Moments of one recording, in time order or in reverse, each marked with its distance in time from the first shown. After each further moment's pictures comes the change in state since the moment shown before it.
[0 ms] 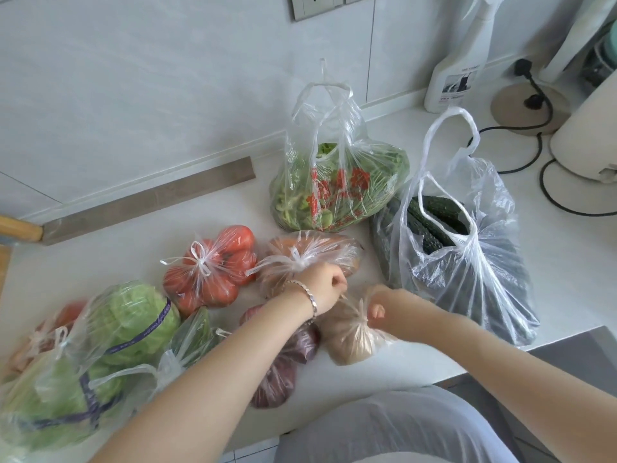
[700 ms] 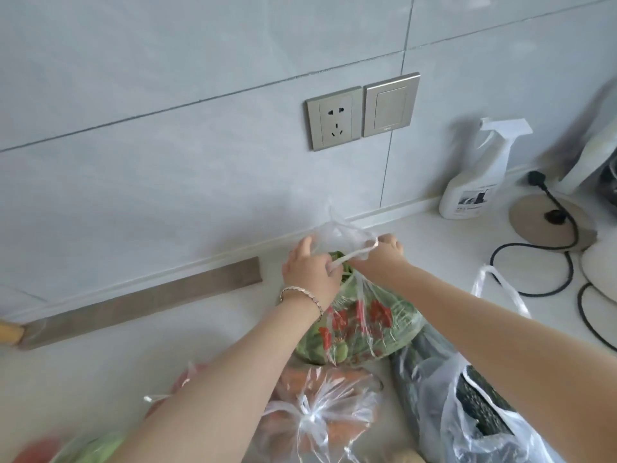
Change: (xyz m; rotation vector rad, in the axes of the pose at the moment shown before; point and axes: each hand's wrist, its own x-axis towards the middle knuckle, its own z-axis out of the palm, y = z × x) left_hand 0.144 0.022 -0.144 0.027 0.470 -0.021; right_hand 0.186 -0.030 -0.208 0.215 0.422 0.231
